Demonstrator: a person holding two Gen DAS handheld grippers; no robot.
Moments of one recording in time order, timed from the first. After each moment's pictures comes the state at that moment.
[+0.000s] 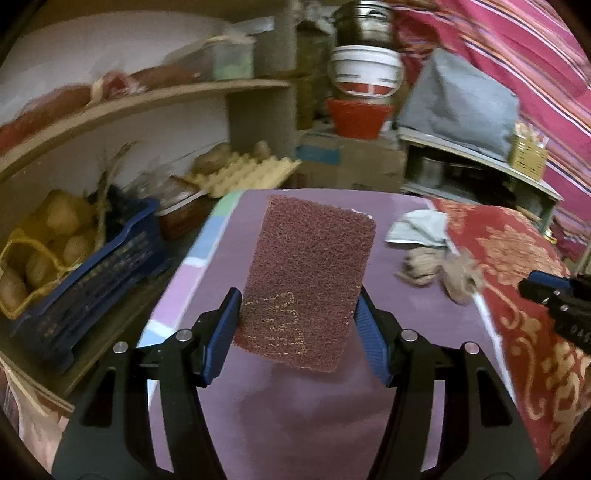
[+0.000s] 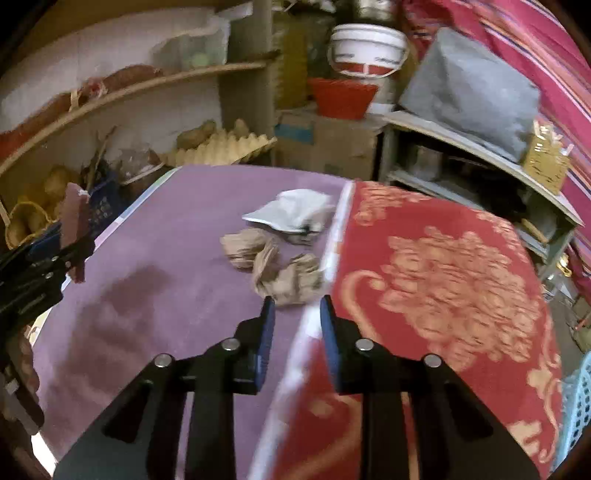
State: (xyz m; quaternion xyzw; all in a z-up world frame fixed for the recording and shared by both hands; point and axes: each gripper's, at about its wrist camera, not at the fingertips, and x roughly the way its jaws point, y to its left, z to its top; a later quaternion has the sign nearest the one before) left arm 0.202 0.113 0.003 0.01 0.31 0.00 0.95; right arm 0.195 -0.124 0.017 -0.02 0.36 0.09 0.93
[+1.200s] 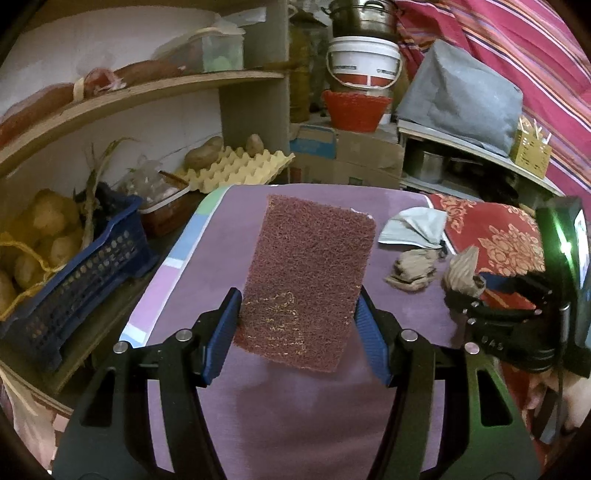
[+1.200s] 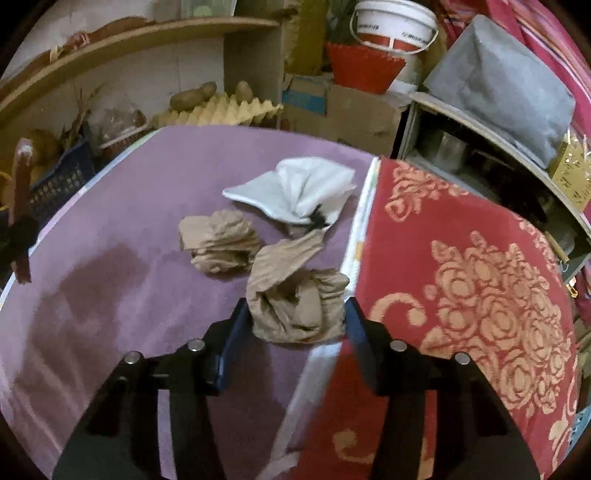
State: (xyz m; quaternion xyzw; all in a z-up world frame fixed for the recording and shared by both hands) left arm 0.226 0.095 -0.006 0.01 0.32 0.01 0.95; right arm 0.275 -0.090 -0.035 -0.07 0.40 0.11 0.91
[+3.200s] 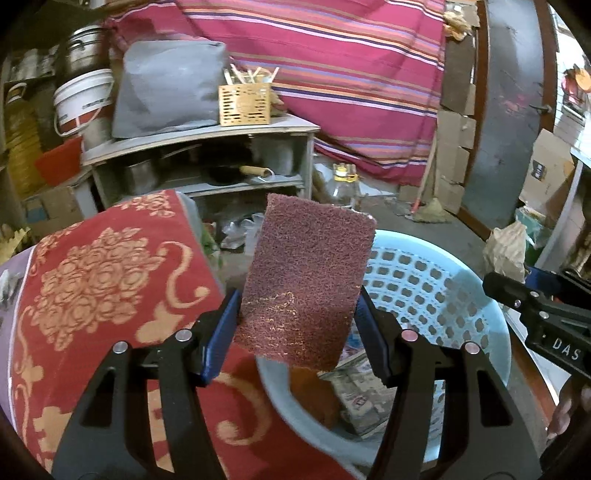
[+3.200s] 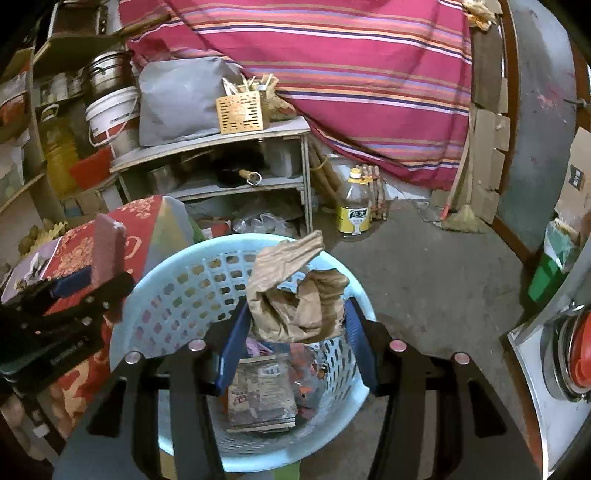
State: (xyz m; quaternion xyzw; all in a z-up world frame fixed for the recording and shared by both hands) left arm 0.105 -0.407 -0.017 0.09 0.30 -0.32 0.89; right arm -0.007 -0.572 -0.002 0.12 0.31 -0.20 0.92
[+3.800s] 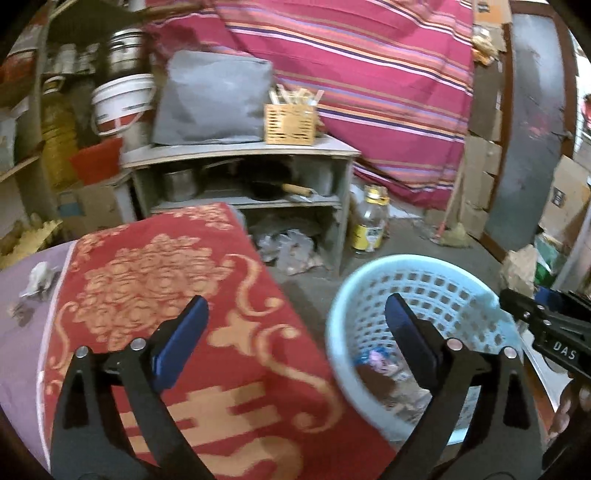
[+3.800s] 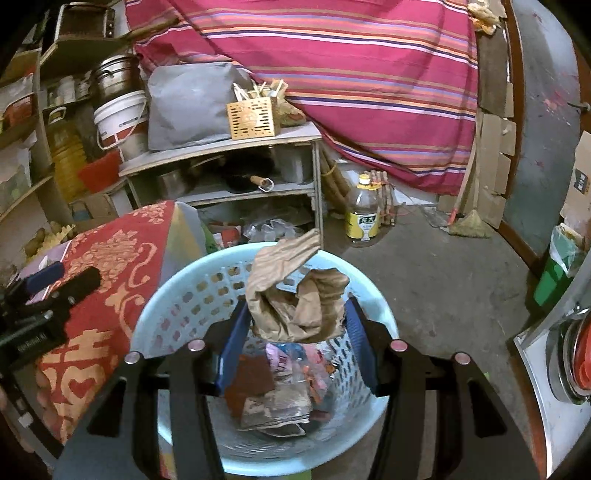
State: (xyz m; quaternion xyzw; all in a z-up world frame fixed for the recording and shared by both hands) left arm 0.116 -0.343 0.011 0.06 0.27 -0.26 0.92; right arm 0.003 -0.549 0.007 0.12 0.30 -0.19 0.93
